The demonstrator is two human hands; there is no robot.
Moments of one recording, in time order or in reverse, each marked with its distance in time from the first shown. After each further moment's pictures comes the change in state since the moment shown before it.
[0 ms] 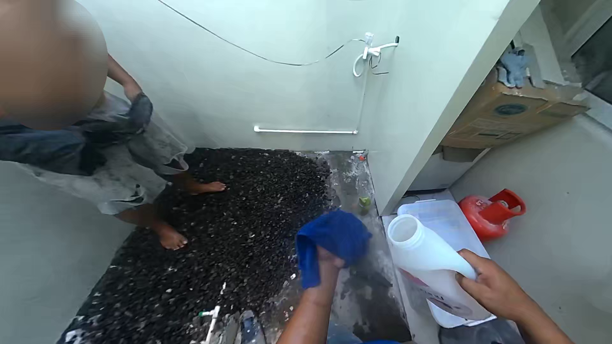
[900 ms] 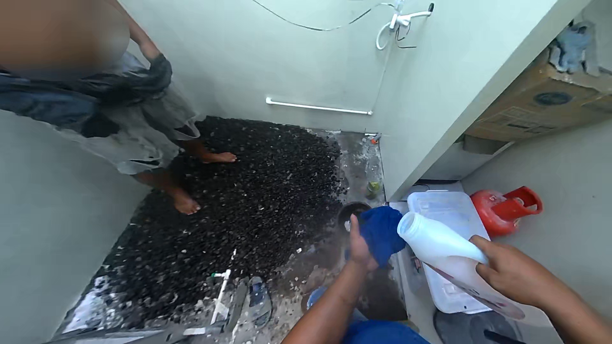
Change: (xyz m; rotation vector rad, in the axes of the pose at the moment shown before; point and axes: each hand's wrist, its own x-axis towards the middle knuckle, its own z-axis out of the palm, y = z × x) left_hand -0.011 -0.033 -0.015 0.016 -0.245 -0.446; right_hand 0.033 -0.047 -0.016 -0.466 -0.420 0.296
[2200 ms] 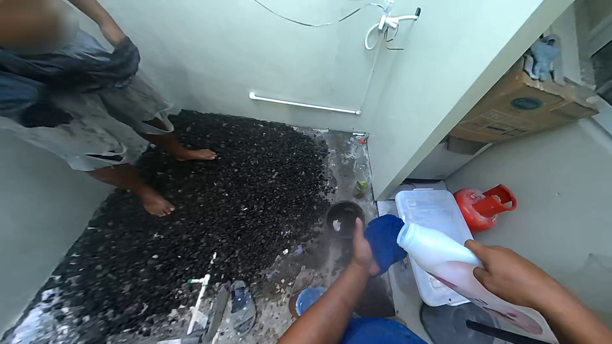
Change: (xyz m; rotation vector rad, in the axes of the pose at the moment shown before) left_hand -0.006 -0.026 0.000 0.010 0.070 -0.148; right_hand -0.020 -0.016 -0.004 -0.153 -0.137 0.158
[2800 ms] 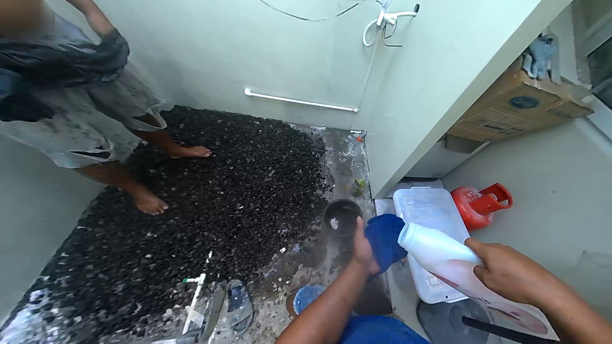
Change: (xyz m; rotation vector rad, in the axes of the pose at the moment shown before) left_hand 0.003 -0.003 -0.003 -0.027 -0.057 -0.010; right_hand 0.001 -0.003 -0.005 -0.045 -0.030 0.037
